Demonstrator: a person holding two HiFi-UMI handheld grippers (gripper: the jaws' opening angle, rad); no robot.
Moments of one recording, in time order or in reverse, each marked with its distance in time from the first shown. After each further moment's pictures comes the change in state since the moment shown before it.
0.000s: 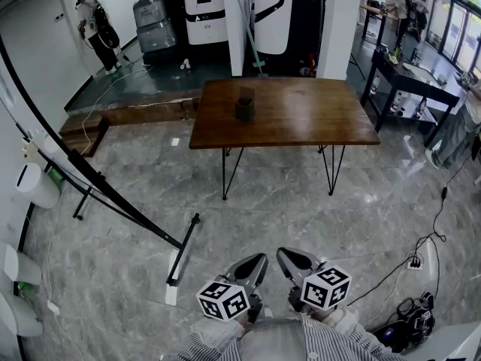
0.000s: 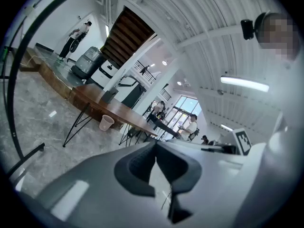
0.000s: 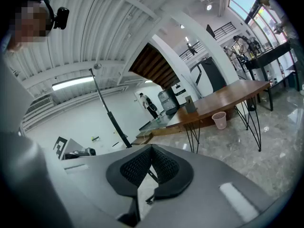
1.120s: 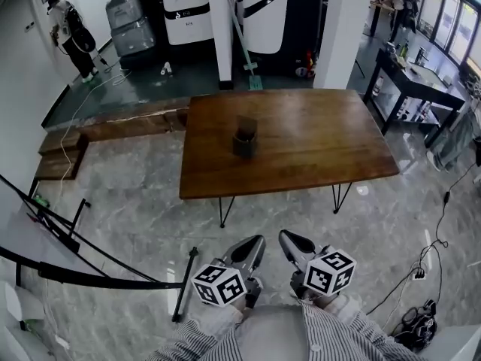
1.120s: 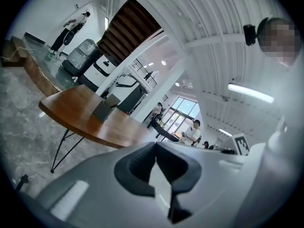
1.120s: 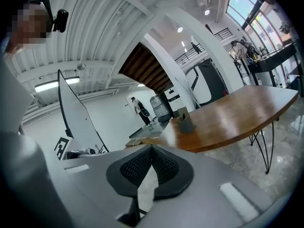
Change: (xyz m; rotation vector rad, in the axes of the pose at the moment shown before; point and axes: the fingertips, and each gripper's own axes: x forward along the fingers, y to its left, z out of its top) left arm 0.196 0.173 0.205 -0.012 -0.001 -0.084; right arm 0.234 -0.139 0.176 -0.005 -0.059 -0.078
